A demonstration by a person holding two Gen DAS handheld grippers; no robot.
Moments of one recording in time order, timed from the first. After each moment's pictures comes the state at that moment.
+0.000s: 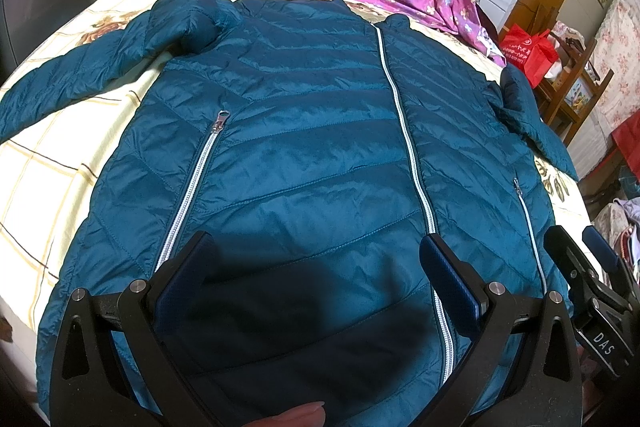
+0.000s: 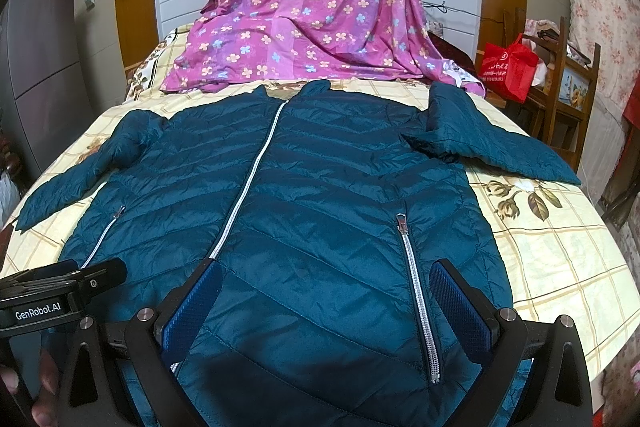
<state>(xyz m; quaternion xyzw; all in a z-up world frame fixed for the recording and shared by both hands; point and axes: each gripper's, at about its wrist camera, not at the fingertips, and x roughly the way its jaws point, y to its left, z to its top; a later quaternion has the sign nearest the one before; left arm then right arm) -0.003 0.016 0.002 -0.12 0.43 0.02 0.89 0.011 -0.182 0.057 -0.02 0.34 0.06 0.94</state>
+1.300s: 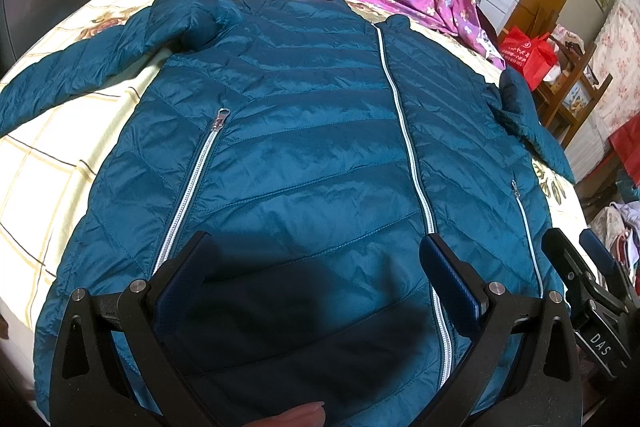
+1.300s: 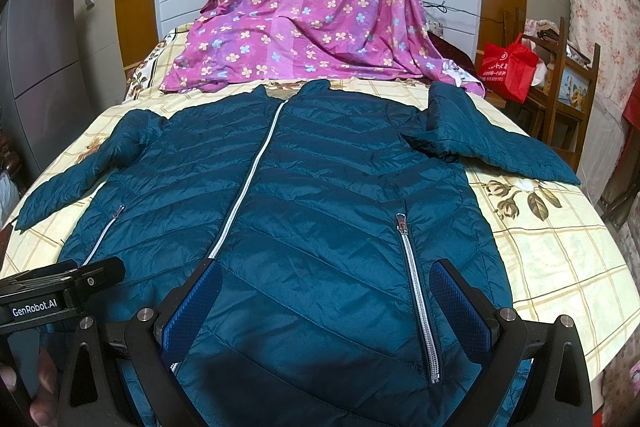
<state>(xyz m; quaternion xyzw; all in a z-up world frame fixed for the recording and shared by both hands) -0.003 0.018 0.002 -0.13 0.43 0.02 0.89 0.011 -0.182 0.057 -0.02 0.34 0.06 0.94</state>
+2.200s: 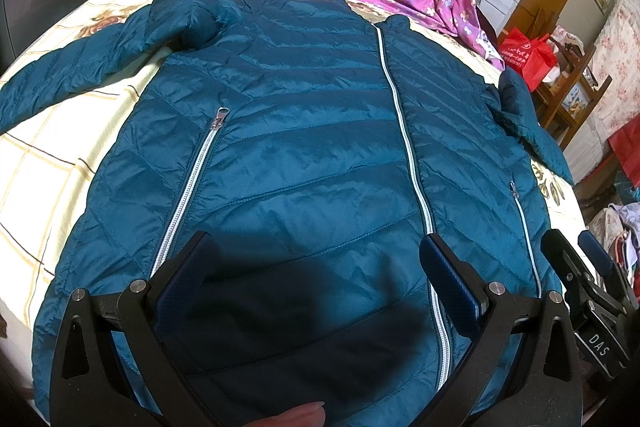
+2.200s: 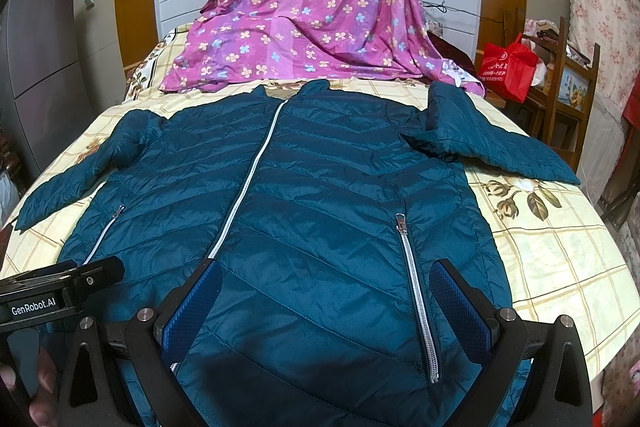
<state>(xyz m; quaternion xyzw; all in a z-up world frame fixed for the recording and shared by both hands) -0.003 0.019 0.002 -0.13 0.43 0.02 0.89 0.011 -0.182 0.058 -0.02 0.34 0.06 0.94</state>
